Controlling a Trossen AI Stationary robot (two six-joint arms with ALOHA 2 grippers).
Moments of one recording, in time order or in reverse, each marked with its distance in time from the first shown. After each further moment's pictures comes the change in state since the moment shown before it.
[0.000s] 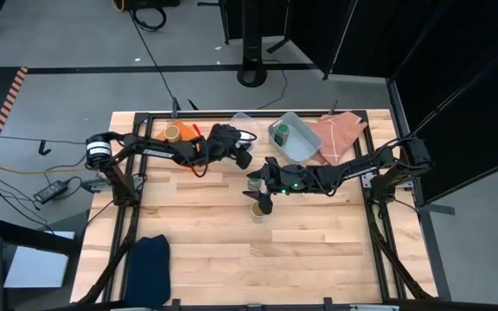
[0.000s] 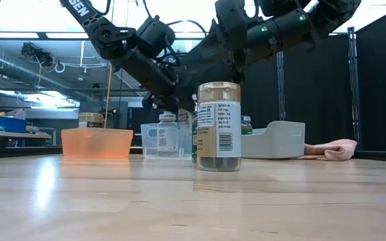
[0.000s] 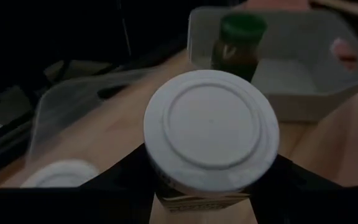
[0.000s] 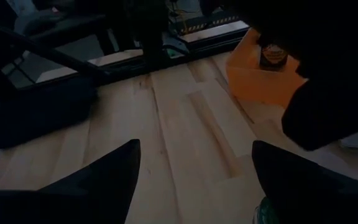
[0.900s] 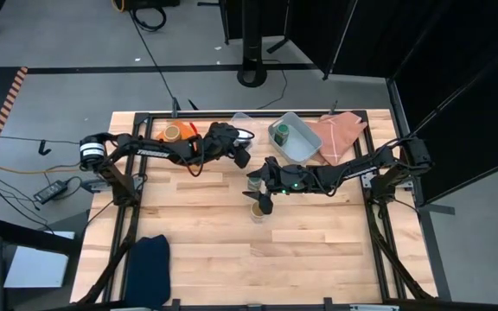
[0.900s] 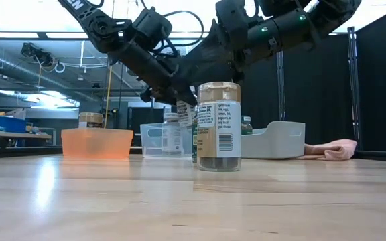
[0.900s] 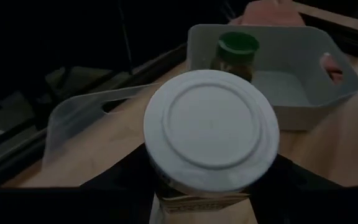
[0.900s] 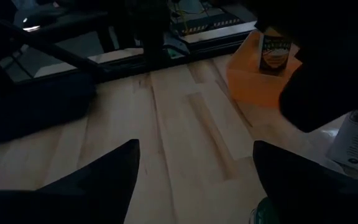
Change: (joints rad) left arm -0.003 -0.060 0.000 -0.030 -0.011 0.013; right arm 0.000 0.000 0.000 0.003 0.000 -0.041
